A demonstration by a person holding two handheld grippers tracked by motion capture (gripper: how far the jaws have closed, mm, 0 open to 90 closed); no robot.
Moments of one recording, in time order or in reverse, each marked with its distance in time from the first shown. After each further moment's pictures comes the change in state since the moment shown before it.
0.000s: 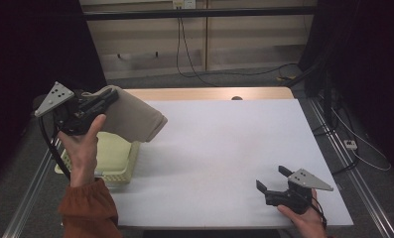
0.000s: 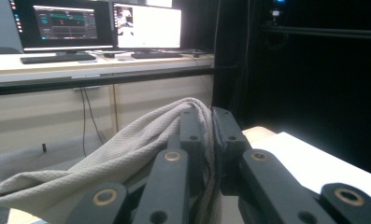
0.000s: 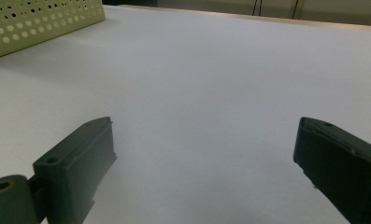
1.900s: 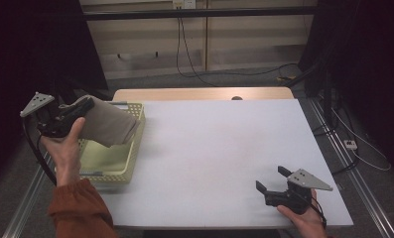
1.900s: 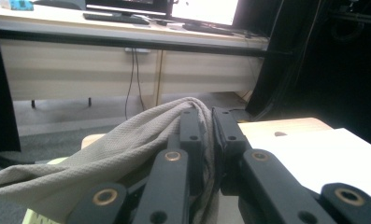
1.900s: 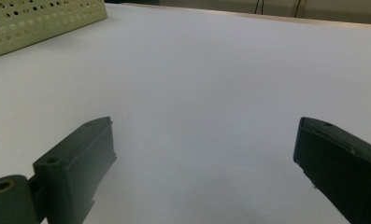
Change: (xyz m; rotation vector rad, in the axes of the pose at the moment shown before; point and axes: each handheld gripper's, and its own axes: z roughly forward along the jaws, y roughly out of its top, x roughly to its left) left arm 0.070 -0.038 -0.013 0.102 0.188 -0.129; right arm 0.001 0.000 0.001 0.005 0.008 -0.003
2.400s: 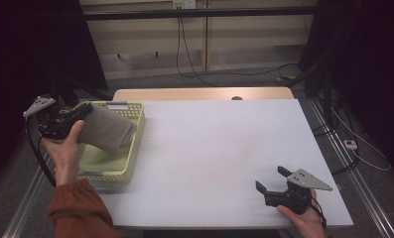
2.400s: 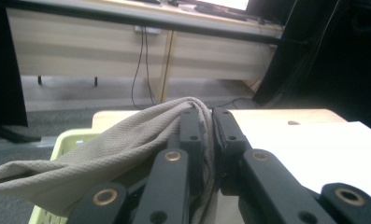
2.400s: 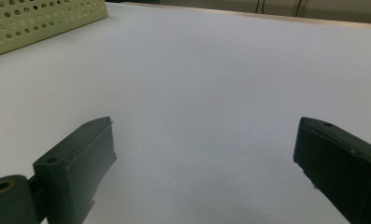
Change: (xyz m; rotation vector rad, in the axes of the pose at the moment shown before) left arm 0.022 -0.017 0.010 0.074 0.028 -0.048; right arm 0.000 0.000 0.000 0.000 0.002 -0.002
